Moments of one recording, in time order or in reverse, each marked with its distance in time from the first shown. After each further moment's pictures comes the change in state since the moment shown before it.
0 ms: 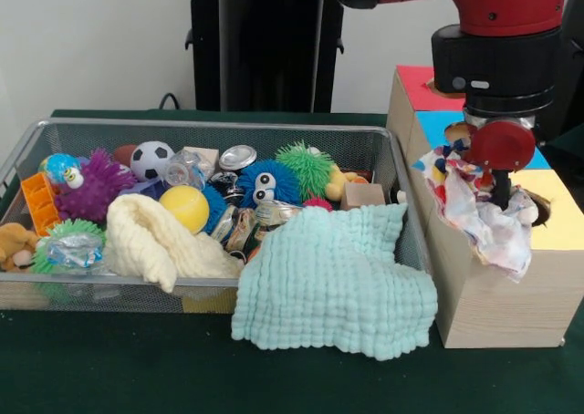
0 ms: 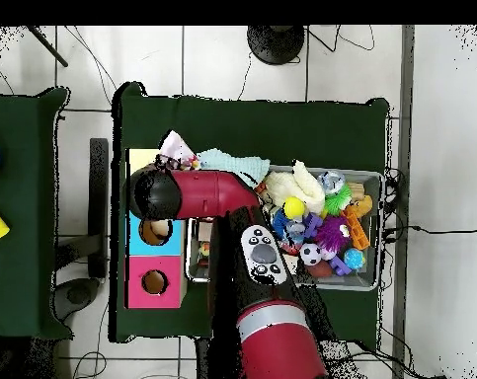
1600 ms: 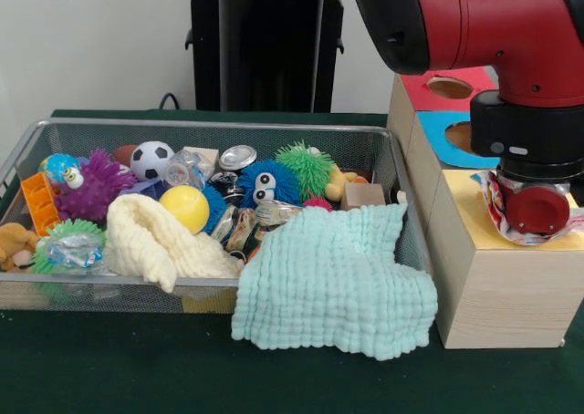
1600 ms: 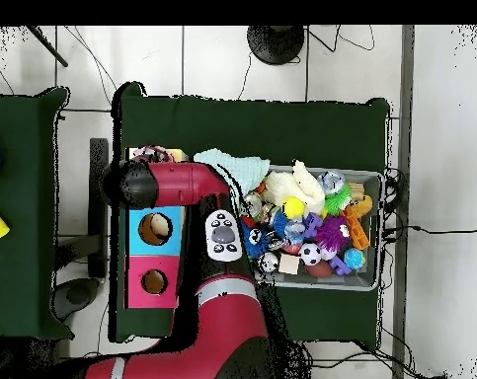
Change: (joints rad) arm 0.140 0.169 -0.114 -0.185 0.057 -0.039 0.009
